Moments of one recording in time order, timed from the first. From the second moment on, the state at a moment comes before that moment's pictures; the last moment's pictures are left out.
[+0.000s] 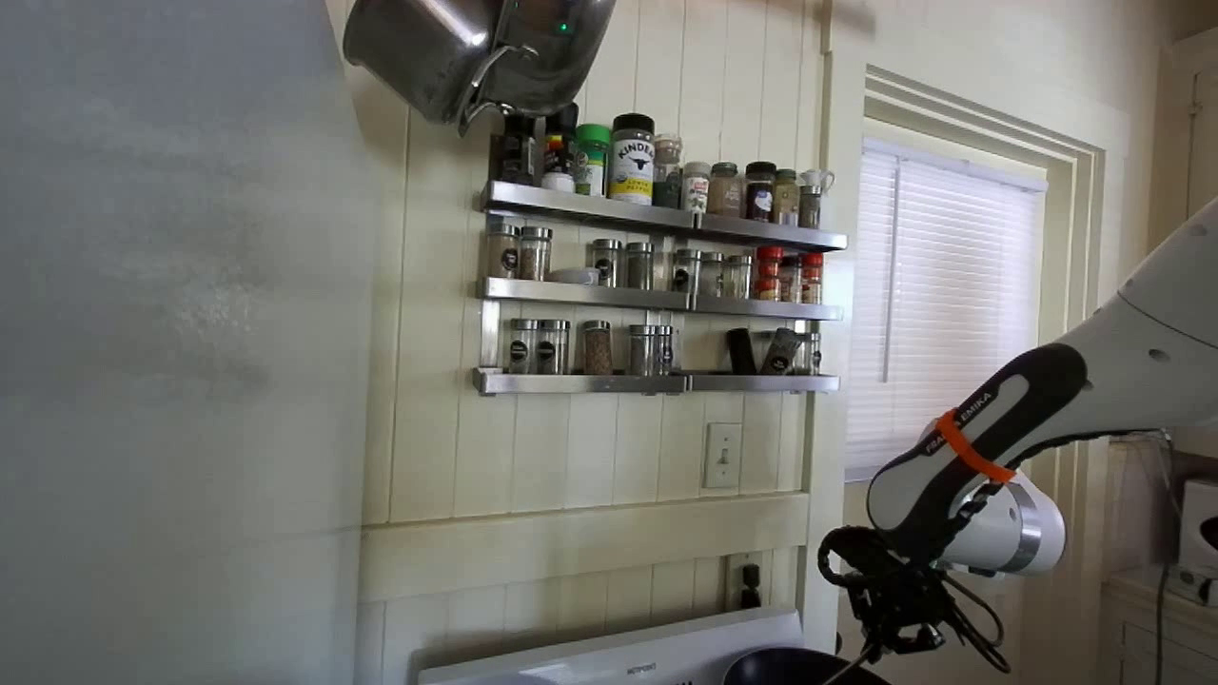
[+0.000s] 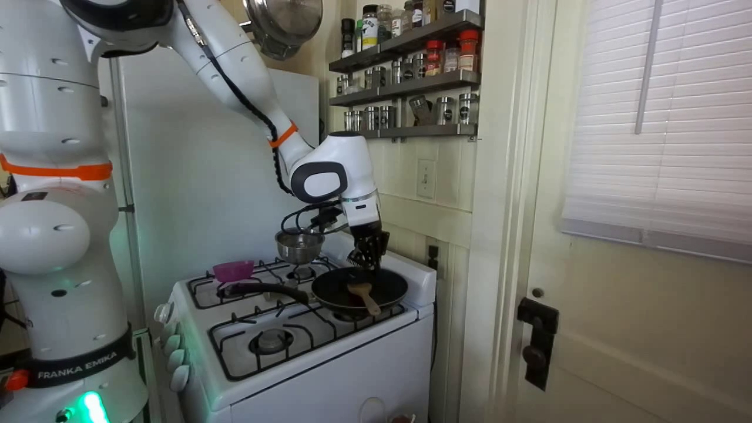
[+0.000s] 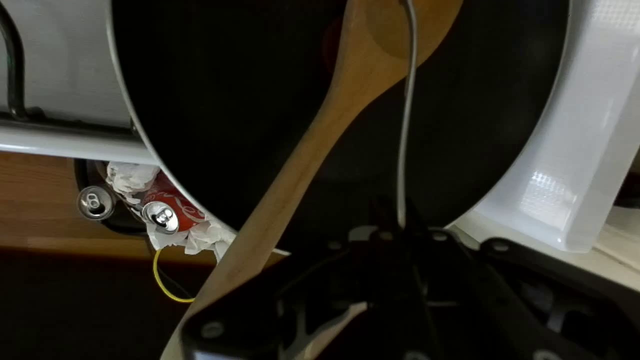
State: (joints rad) arm -0.11 0.01 -0.03 -2.49 0.24 2.79 0.99
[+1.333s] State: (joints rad) arm -0.06 0.13 -0.12 -2.52 -0.02 3.02 1.16
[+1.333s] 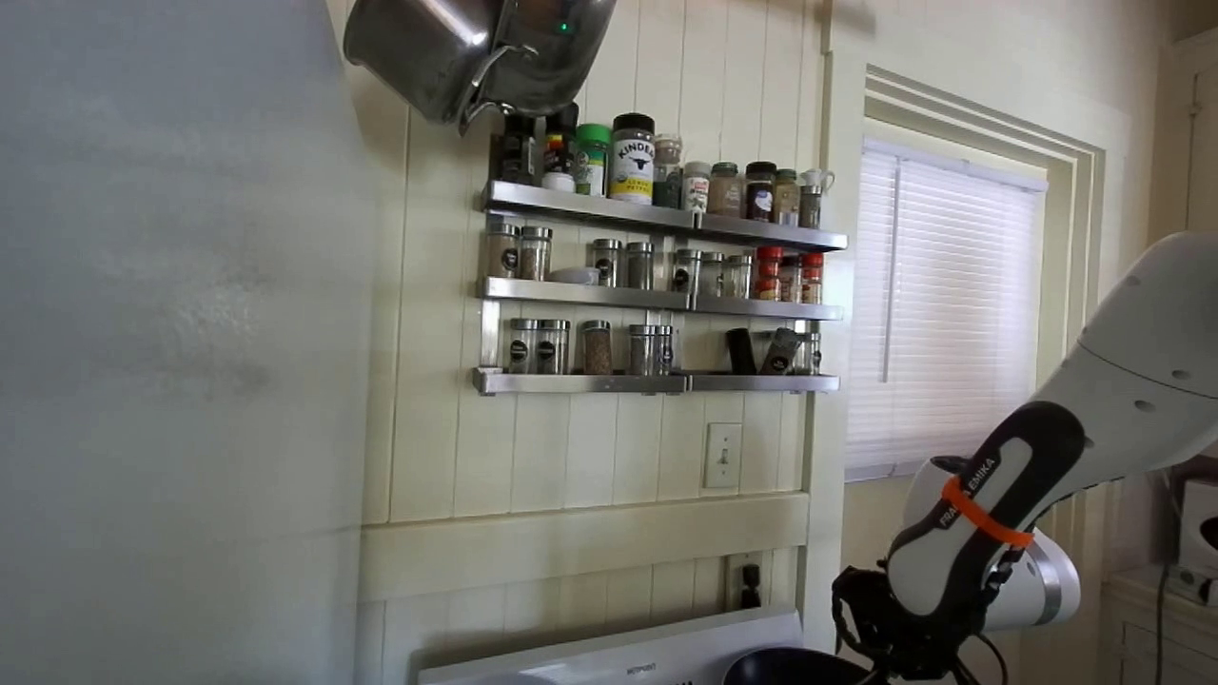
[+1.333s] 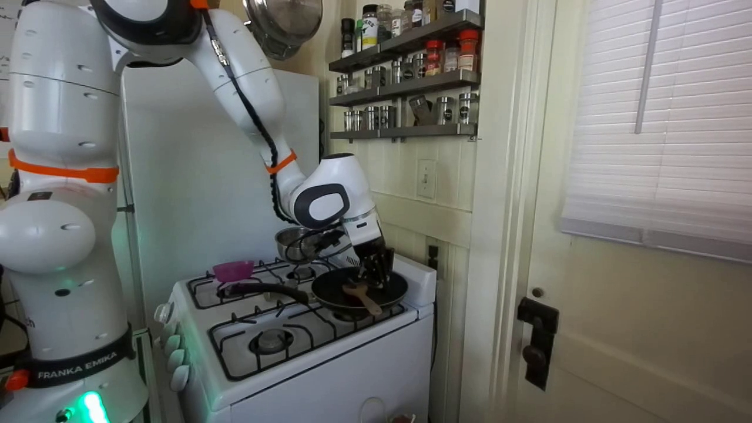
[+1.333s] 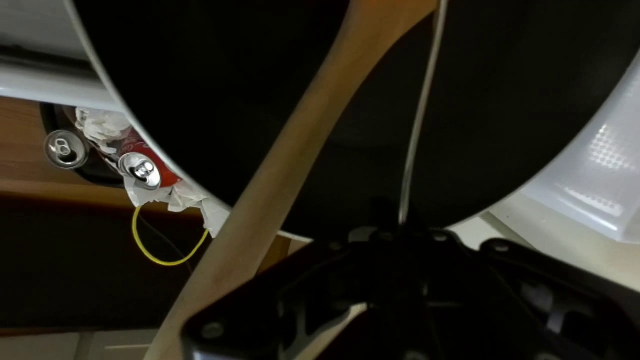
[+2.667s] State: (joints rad) arm 0.07 0.01 -0.21 -2.56 -0.21 3.01 1.22
